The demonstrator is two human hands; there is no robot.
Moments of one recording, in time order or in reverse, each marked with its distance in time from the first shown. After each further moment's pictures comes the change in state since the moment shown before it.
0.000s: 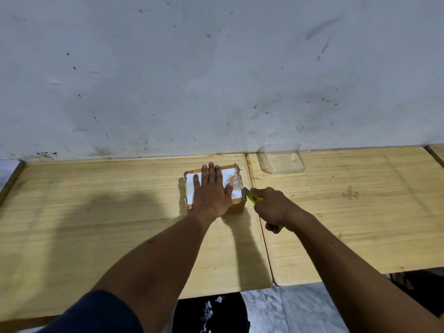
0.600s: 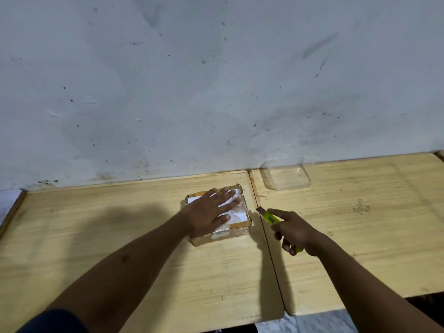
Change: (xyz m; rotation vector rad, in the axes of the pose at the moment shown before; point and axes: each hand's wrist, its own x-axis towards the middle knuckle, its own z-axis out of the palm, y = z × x) left_hand 0.033 -0.061 -0.018 0.167 0.002 0.818; right_hand 0.047 0.061 -0.014 0.349 -0.043 0.085
